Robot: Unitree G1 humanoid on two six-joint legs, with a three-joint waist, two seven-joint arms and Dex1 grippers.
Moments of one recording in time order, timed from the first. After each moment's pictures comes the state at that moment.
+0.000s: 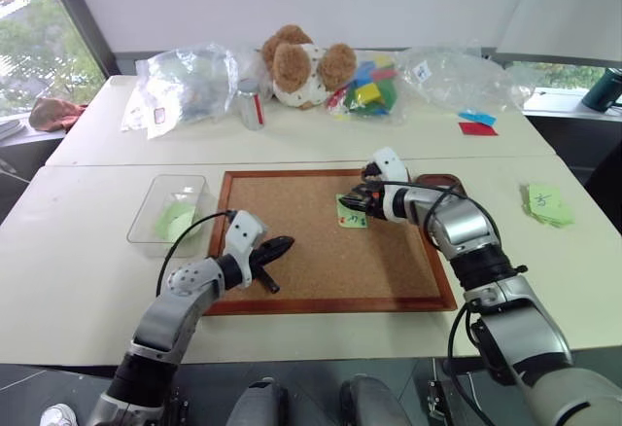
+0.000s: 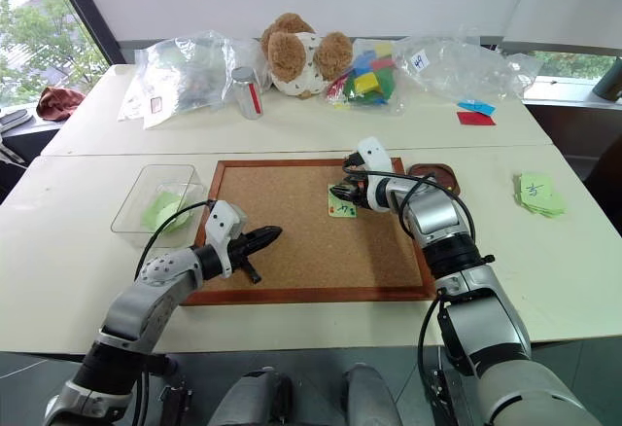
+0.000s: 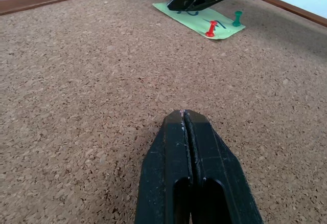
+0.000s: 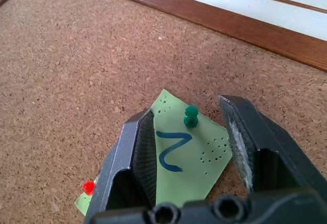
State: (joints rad) left arm -0.19 0.38 -0.13 -0.13 -0.31 0.39 -0.63; right arm -0.80 -0.40 0.20 0.41 0.17 0.62 0.68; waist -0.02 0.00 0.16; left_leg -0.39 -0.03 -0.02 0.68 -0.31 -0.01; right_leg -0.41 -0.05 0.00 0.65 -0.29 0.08
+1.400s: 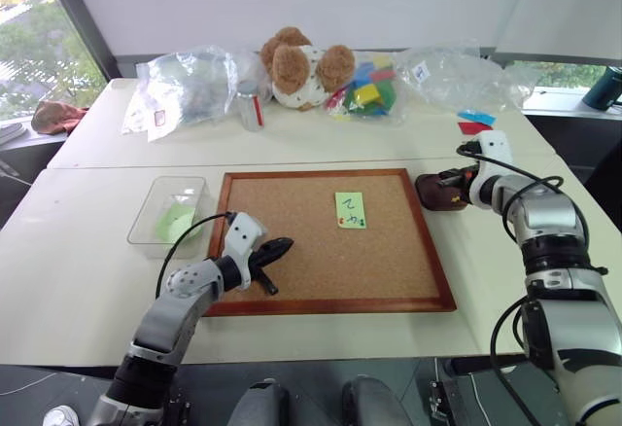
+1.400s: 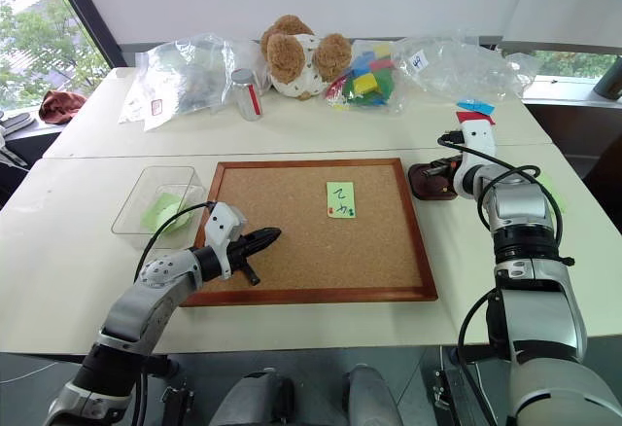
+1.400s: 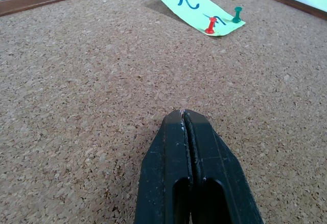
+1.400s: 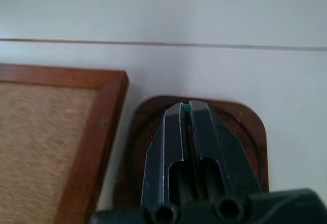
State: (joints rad) left arm -0.19 0.38 -0.13 -0.12 -0.29 0.38 -0.65; right arm -0.82 -0.62 -0.08 0.66 0.12 0.56 0.56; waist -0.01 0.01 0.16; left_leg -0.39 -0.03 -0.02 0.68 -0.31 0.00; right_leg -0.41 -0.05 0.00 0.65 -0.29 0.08
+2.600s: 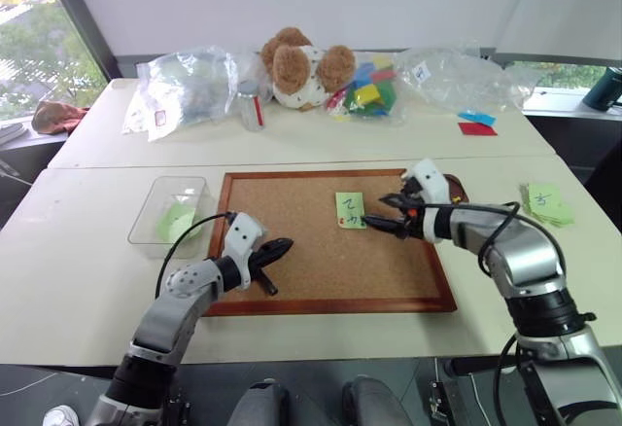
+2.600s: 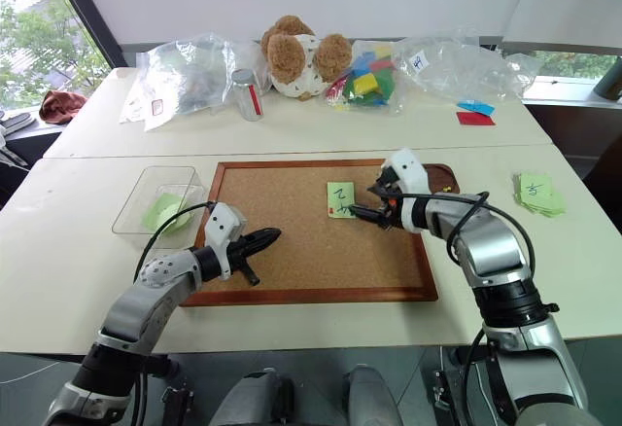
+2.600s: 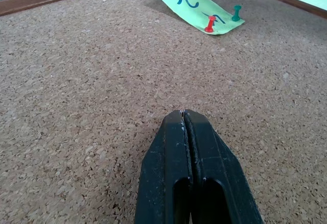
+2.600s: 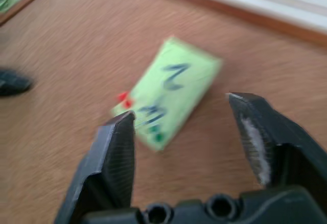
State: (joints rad) left arm -0.19 0.39 -0.13 -0.12 -0.29 0.39 -0.65; right arm -0.49 -0.59 0.12 -0.12 0.25 0.79 0.75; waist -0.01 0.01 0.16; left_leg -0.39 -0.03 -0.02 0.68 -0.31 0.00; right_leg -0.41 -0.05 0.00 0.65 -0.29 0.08
